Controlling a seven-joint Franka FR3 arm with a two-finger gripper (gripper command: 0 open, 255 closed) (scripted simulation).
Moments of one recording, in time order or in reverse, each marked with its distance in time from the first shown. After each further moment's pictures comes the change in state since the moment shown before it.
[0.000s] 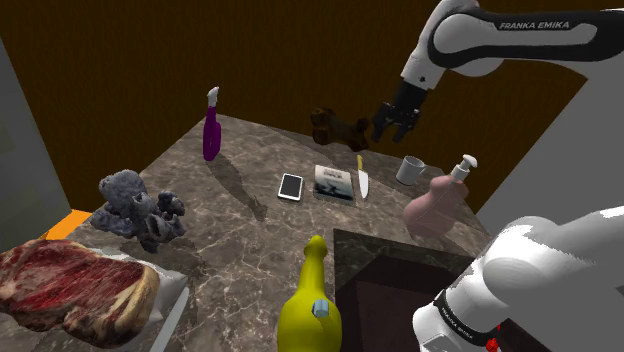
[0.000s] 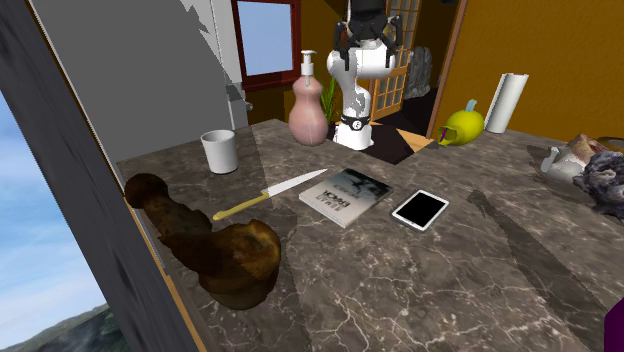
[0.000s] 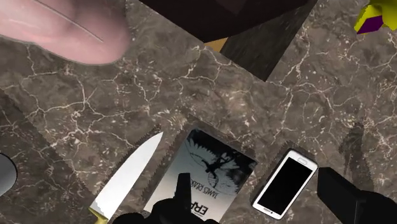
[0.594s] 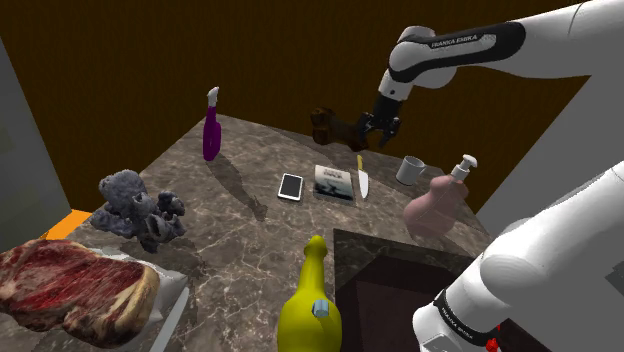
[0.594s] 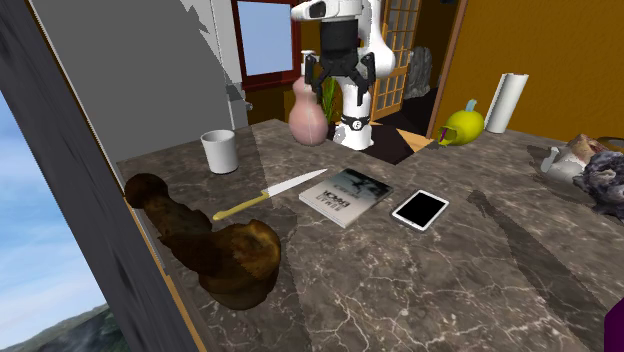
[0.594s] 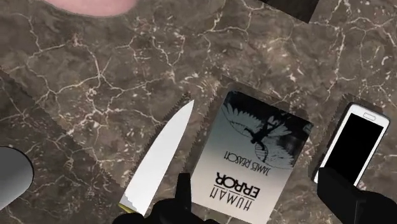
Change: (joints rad) arm -0.048 0.339 -0.060 0.154 -0.010 0.117 0.024
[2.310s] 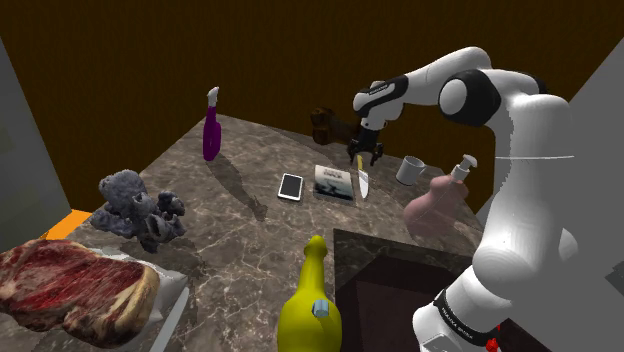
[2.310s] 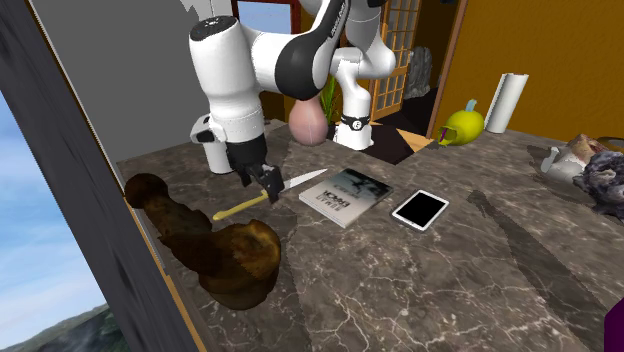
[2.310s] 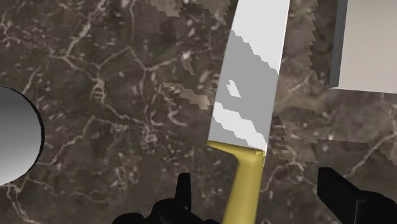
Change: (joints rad) arm -0.162 0.776 -0.096 0.562 0.099 0.057 0.029
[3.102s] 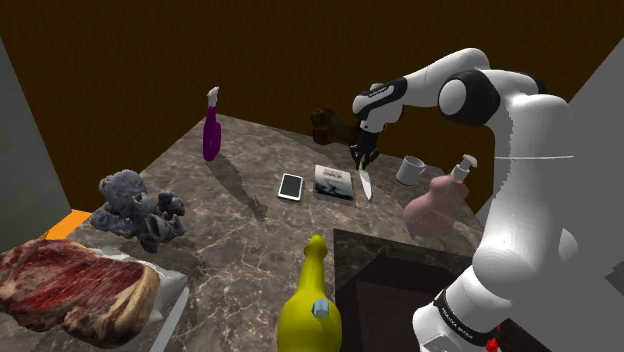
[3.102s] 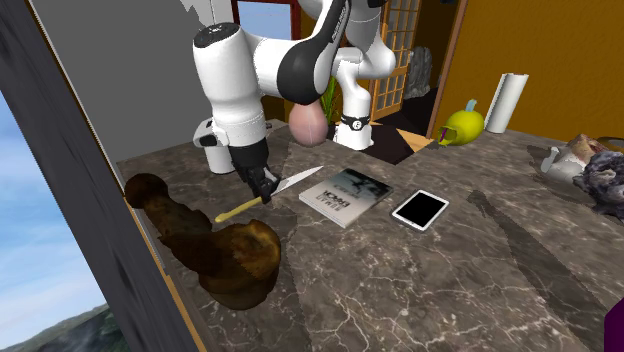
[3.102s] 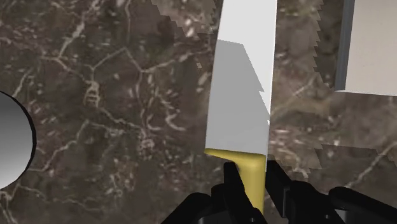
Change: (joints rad) arm 0.002 0.003 0.002 -0.019 0.002 0.023 0.000
